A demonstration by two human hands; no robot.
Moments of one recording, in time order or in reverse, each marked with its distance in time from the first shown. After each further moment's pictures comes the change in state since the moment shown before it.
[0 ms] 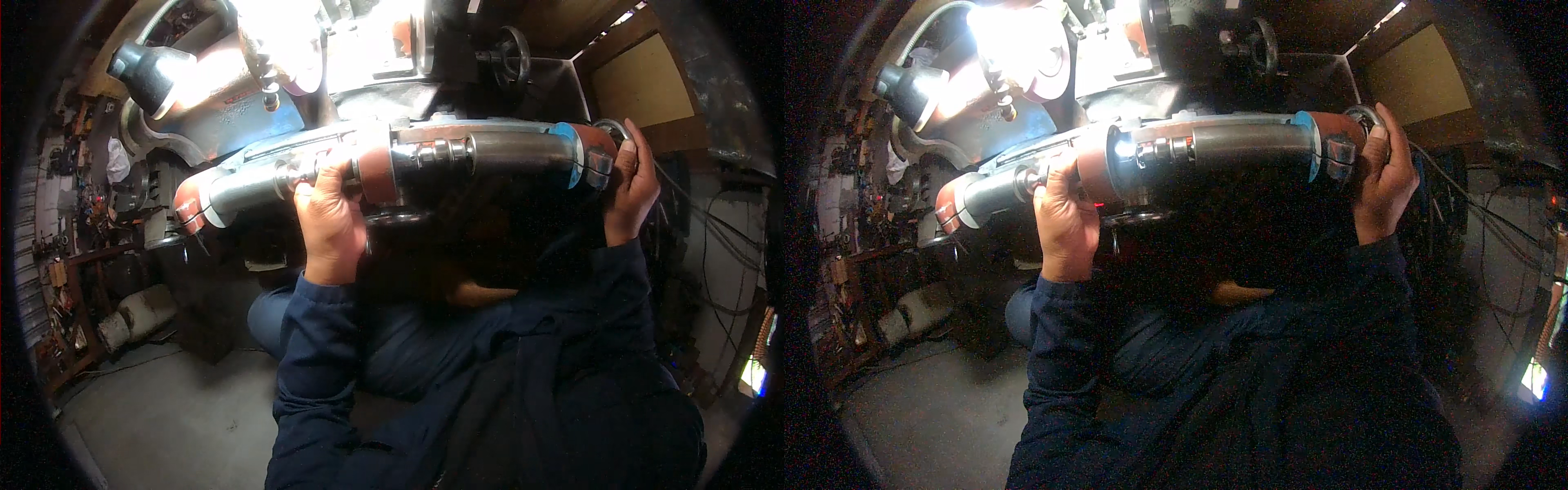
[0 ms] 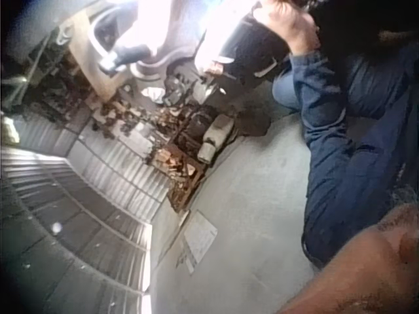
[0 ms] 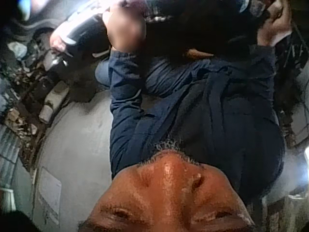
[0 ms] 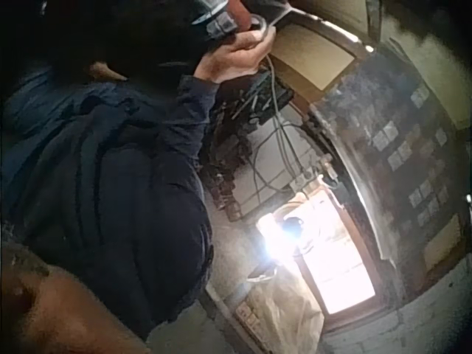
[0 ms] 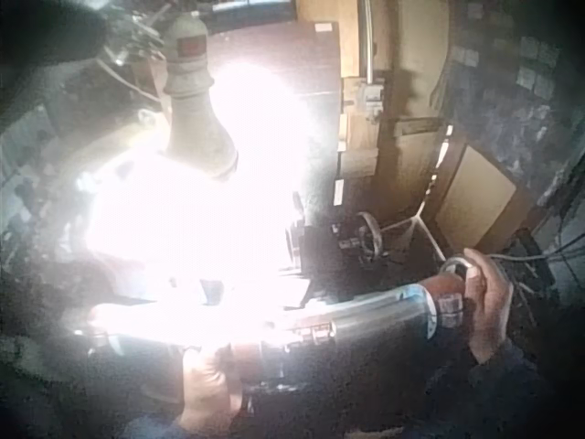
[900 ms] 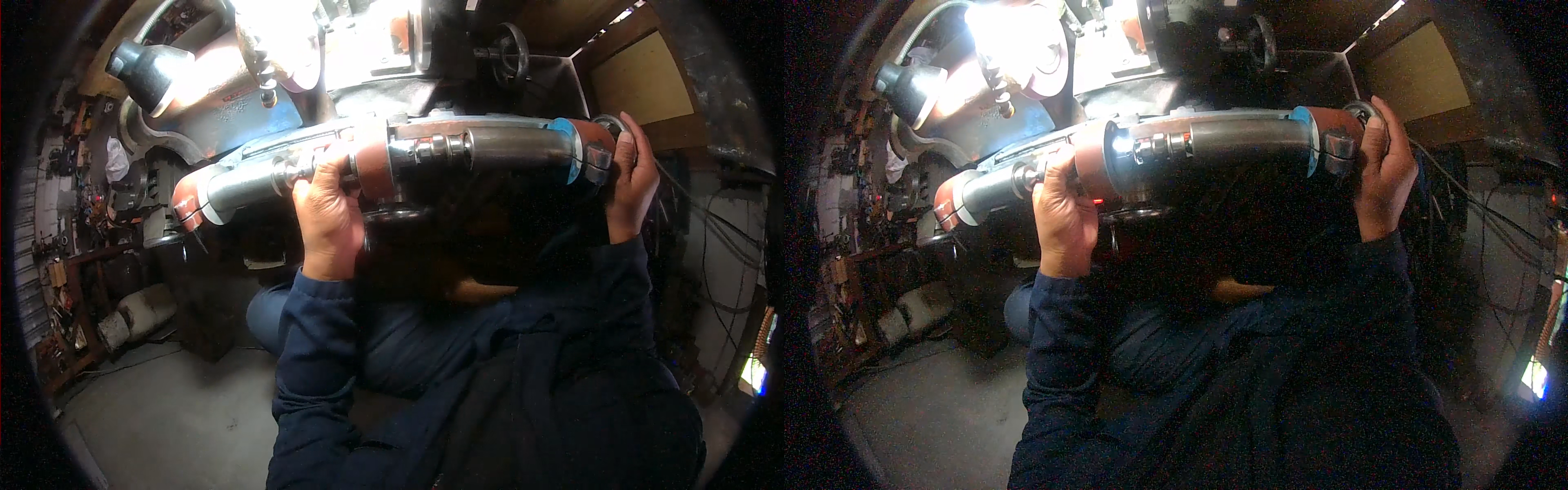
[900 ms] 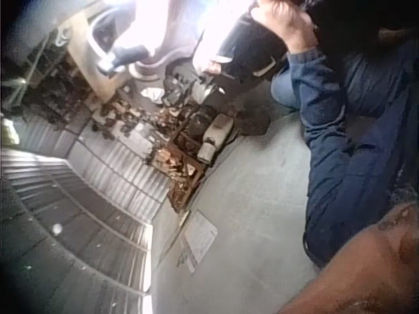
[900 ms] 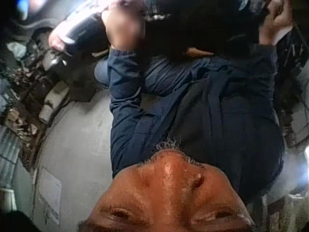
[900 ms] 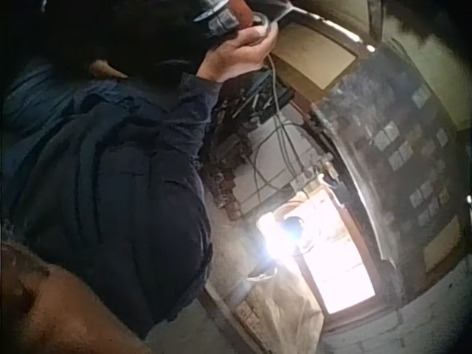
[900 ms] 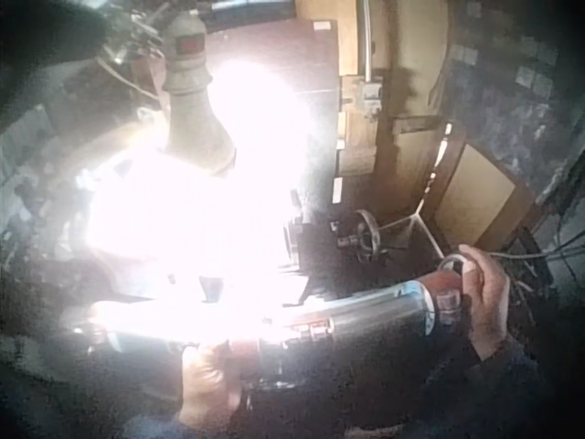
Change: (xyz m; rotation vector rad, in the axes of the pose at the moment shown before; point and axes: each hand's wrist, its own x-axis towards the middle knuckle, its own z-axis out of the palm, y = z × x) left_hand -0.002 0.002 0.000 0.005 -0.042 -0.043; right_hand 0.004 0.001 -0.002 0.033 -0.063 0.063
